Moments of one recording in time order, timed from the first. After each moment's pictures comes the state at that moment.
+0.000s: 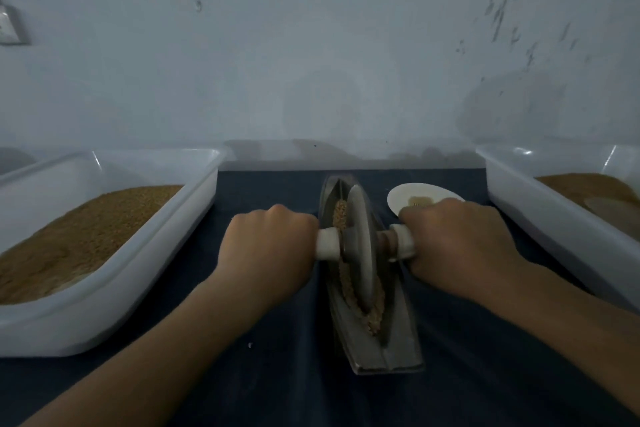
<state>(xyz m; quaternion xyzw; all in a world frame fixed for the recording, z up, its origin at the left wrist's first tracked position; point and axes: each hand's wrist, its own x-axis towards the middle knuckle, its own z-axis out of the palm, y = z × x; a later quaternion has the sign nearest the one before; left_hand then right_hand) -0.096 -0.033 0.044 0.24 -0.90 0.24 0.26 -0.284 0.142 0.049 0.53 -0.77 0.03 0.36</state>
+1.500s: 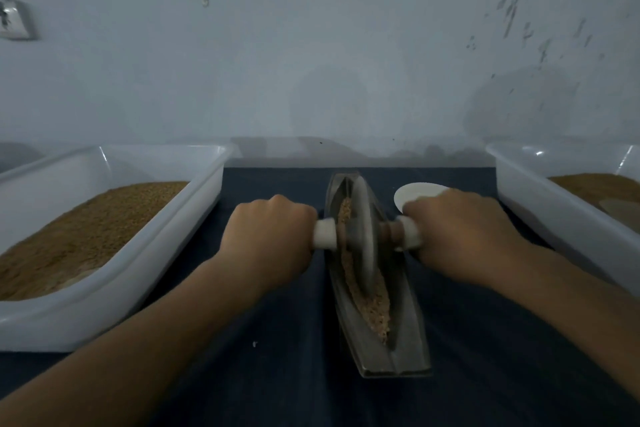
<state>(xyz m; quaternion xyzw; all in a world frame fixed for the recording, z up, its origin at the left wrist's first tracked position) -0.099 -0.043 0.047 0.24 -0.92 0.21 0.24 -0.292 0.131 0.063 0.53 -0.80 0.02 0.28</state>
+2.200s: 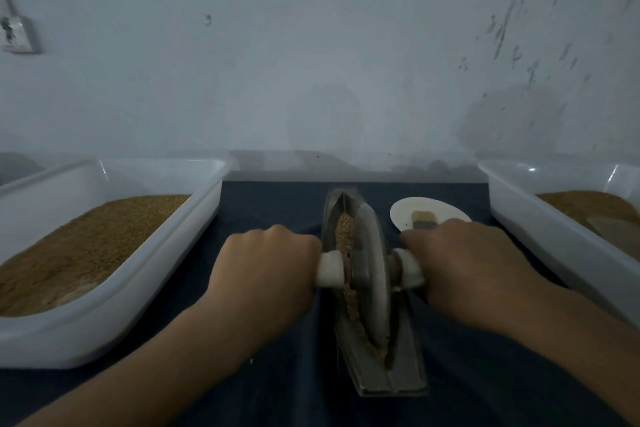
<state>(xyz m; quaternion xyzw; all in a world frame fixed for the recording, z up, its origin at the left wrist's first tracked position) -0.080 -0.028 0.048 0.22 -0.92 0.22 0.25 -0.285 0.151 0.050 0.59 -0.75 0.02 0.32</state>
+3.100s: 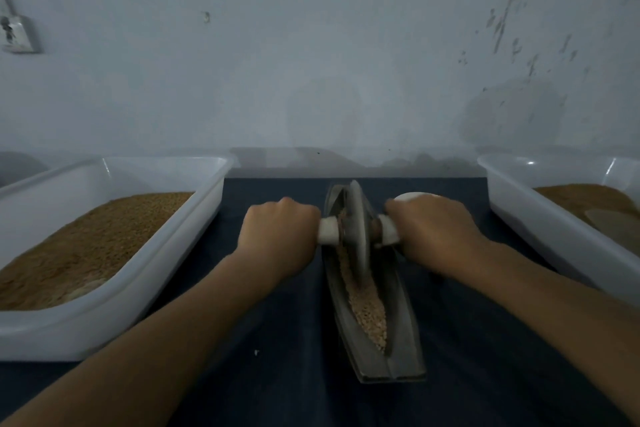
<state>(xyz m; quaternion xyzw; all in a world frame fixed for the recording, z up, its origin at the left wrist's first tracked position) -0.117 -0.042 0.060 0.28 -0.92 0.17 0.19 -0.296 0.108 0.065 0.56 -0.80 0.01 0.21</state>
